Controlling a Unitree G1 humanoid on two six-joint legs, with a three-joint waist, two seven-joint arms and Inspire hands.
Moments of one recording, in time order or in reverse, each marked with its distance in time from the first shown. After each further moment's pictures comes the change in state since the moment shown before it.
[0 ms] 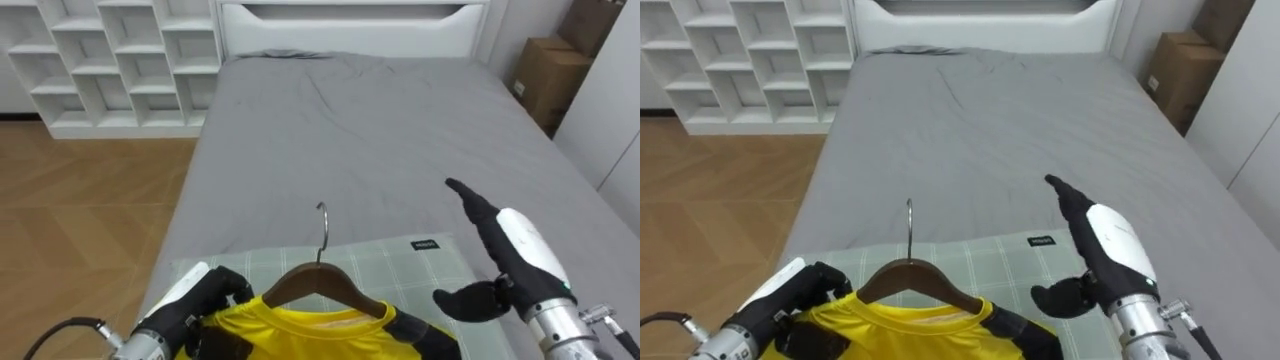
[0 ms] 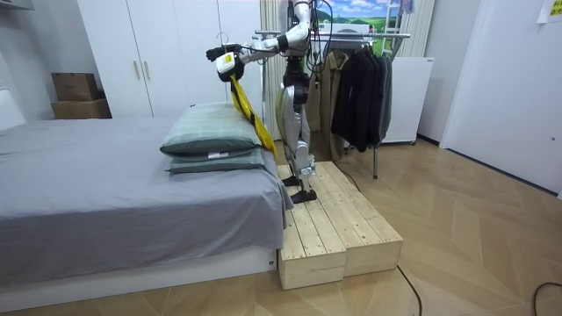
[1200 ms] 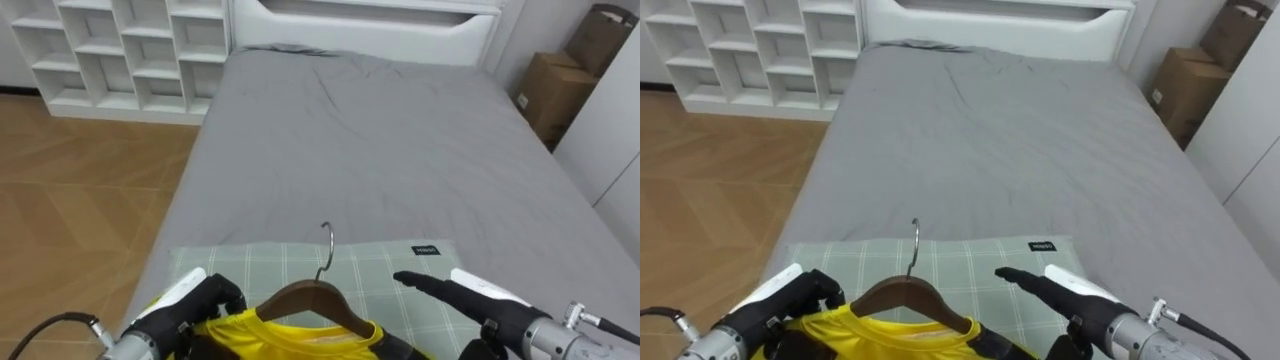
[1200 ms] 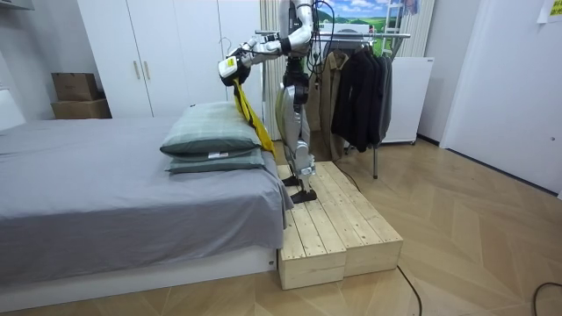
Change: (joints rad) left arm 0.037 0.054 -0.001 -0.033 0.062 0.016 -0.061; right arm -0.017 -0.146 0.037 0.001 0.118 0.067 0.498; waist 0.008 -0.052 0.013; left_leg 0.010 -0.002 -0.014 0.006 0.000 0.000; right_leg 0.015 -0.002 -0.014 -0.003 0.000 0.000
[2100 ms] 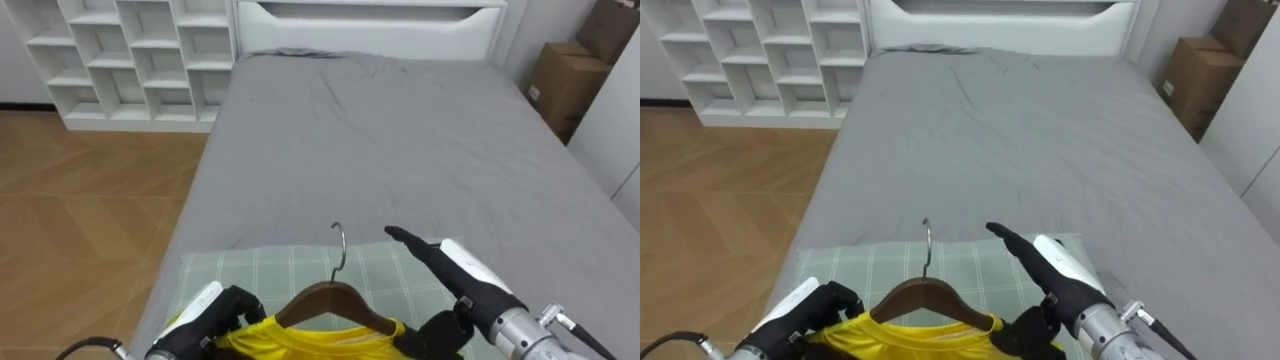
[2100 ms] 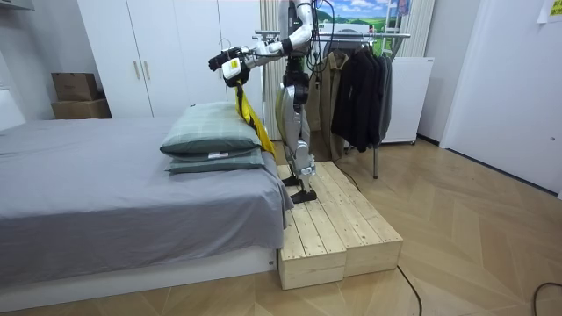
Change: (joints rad) left arm 0.008 -0.093 -0.055 0.038 -0.023 -0.014 0.111; right arm -0.004 0.145 0.051 0.000 -0.017 -0.013 -0.341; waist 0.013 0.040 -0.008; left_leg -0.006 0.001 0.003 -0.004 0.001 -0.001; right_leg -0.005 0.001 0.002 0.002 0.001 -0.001
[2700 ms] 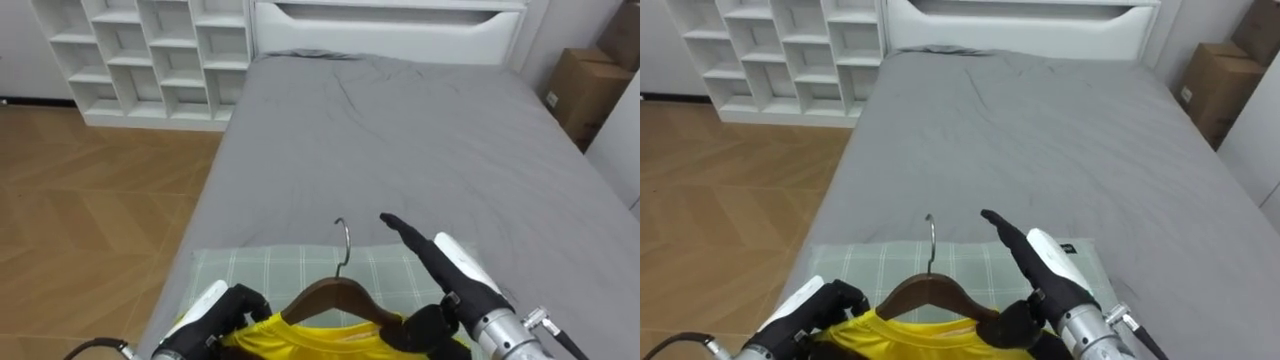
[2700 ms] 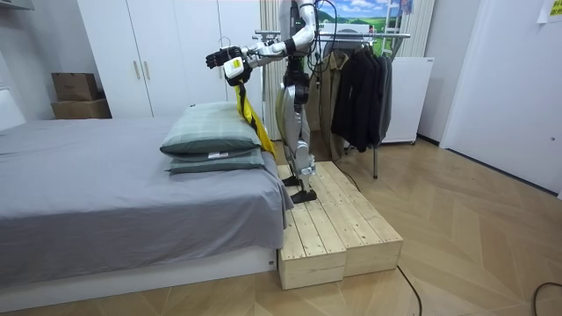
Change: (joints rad) left arm 0.000 -0.038 0.001 -0.003 -0.010 0.000 0.004; right arm -0.003 0.046 0.053 0.010 0.033 0.000 -0.114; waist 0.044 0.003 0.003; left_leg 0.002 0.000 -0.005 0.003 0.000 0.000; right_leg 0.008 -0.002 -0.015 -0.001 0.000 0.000
